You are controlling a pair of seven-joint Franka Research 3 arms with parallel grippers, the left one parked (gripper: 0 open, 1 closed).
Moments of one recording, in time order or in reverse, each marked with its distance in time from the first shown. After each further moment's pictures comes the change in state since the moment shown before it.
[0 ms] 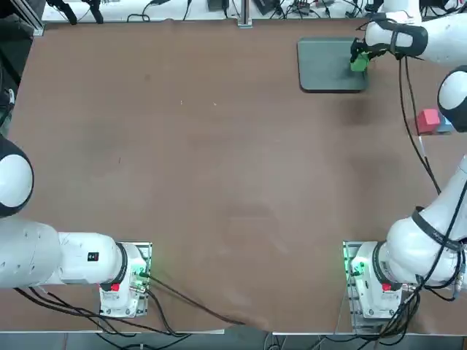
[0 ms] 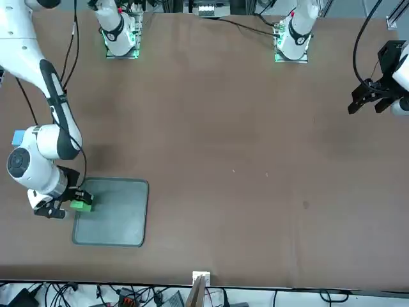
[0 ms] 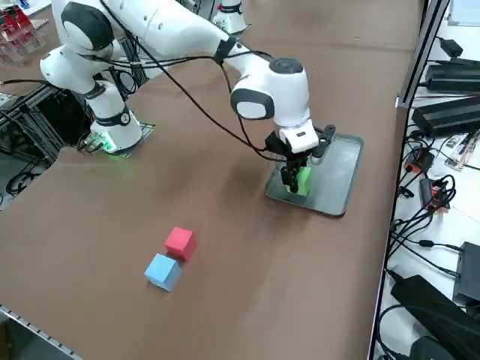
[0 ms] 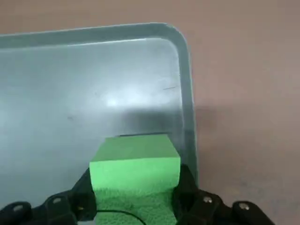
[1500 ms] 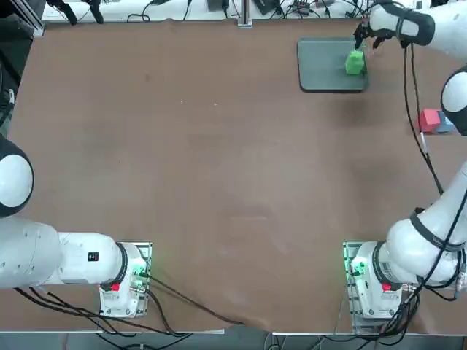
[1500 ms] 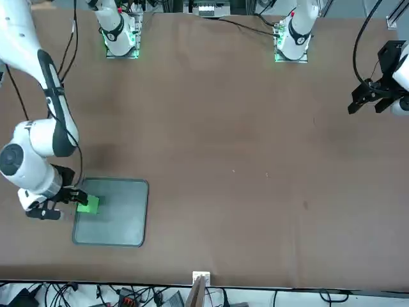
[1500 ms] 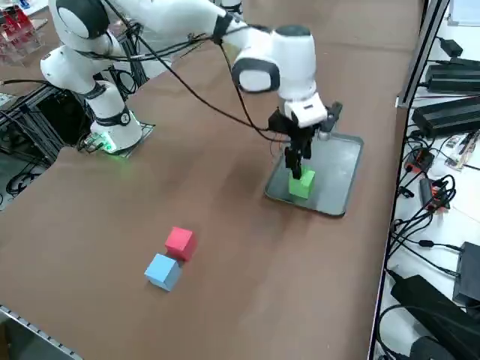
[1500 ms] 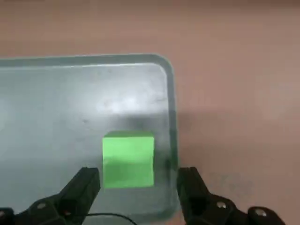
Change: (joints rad) arm 0.019 -0.125 0.002 0.051 -0.035 -0.182 0.004
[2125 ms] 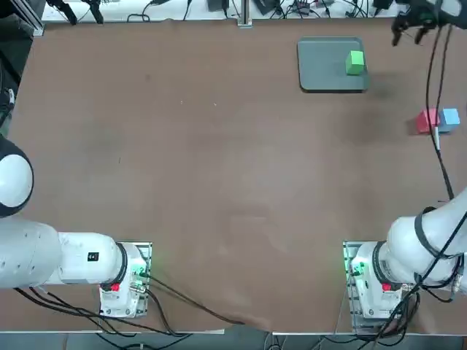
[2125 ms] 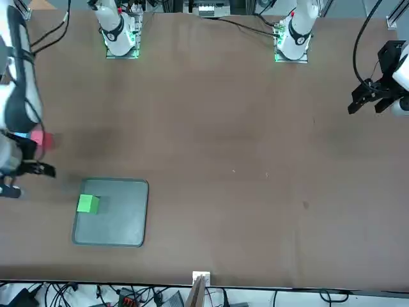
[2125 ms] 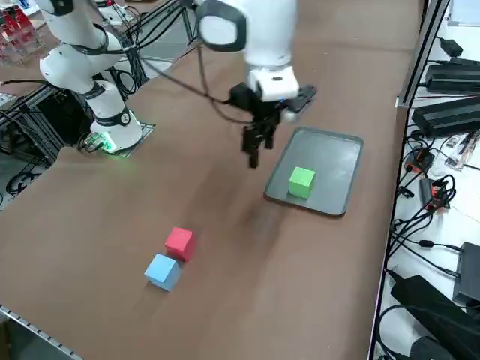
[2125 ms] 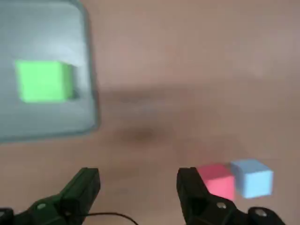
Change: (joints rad) arm -0.145 -0.181 -0.017 -0.026 0.000 -0.317 -0.193
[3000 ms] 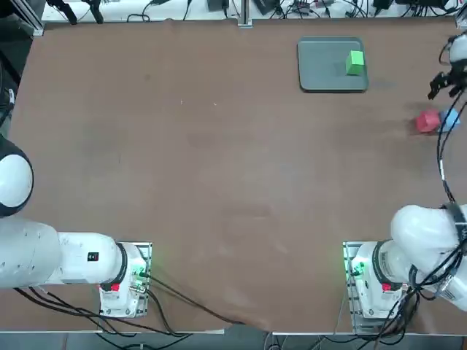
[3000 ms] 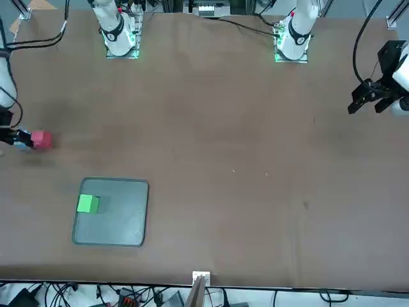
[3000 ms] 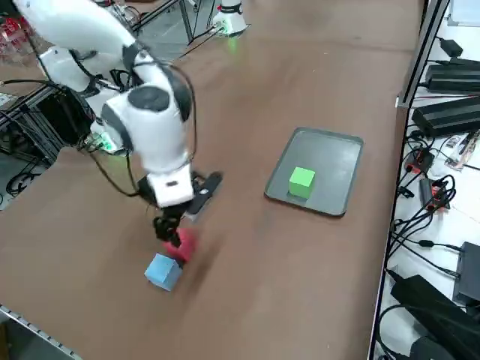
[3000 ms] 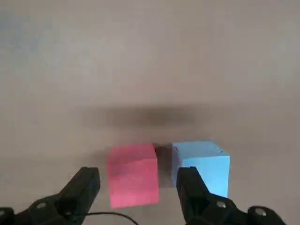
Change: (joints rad) arm -0.379 -0.050 -0.004 -0.423 0.000 0.479 -0.324
